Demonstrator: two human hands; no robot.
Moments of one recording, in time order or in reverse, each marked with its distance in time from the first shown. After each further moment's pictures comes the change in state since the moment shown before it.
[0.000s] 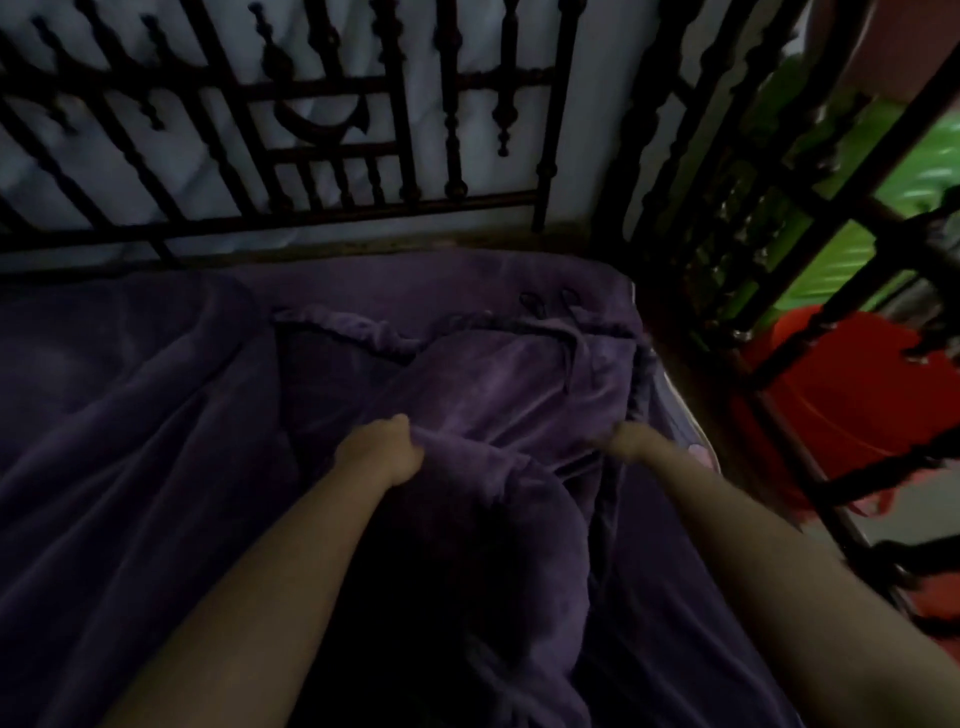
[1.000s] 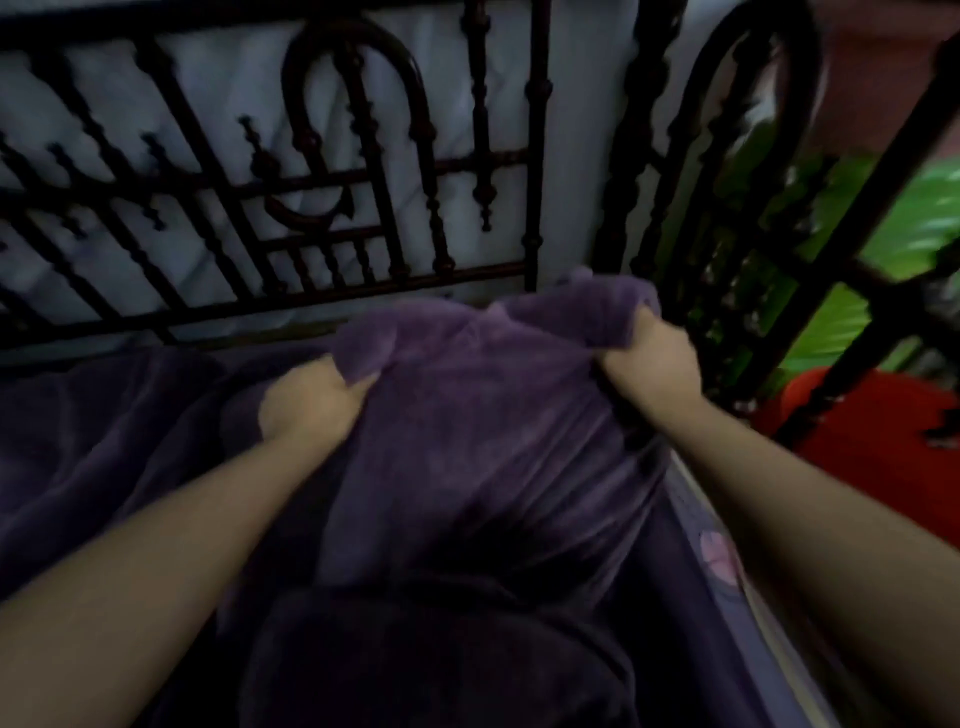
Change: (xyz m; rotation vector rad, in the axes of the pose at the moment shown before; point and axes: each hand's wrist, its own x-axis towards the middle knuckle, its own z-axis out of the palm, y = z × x) left_hand 0.031 0.044 -0.099 -0.289 0.627 -0.048; right_hand -0.027 -0.038 -0.140 0.359 0.822 -0.309
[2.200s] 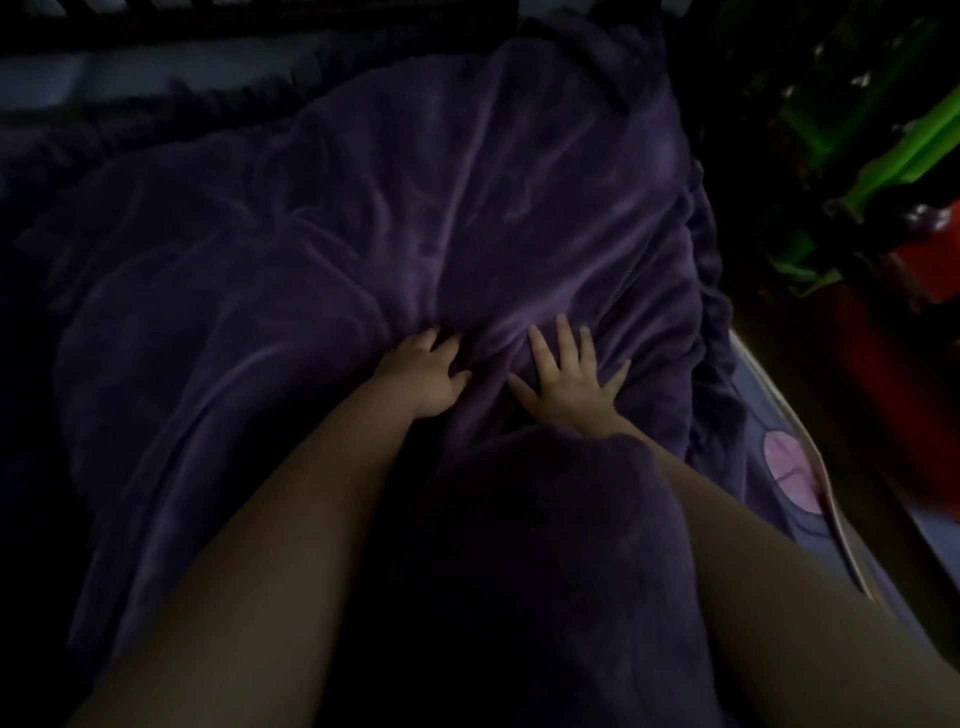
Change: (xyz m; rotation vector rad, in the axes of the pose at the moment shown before) left_hand 0.050 -0.015 0.344 0.282 -0.690 0.345; right_hand 0.005 0.235 0.303 -0.404 -0.520 0.042
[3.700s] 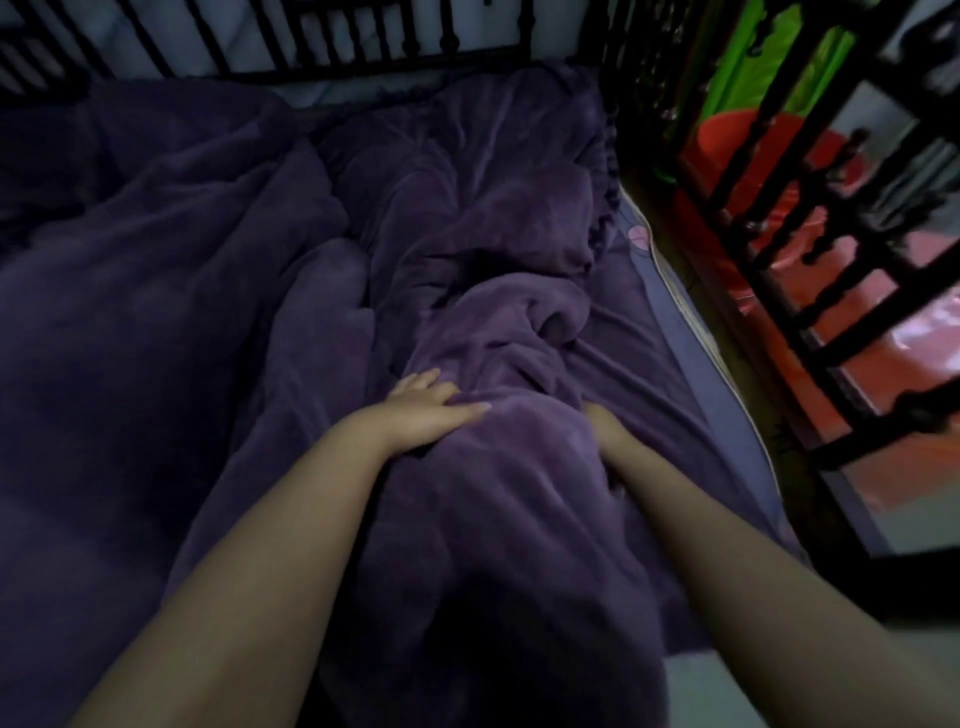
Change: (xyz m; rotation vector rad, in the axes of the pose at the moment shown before) left_hand -0.628 0.082 0.141 -0.342 -0.119 -0.099; right_hand -0.623 0.014 0.005 0.467 -0.209 0.114
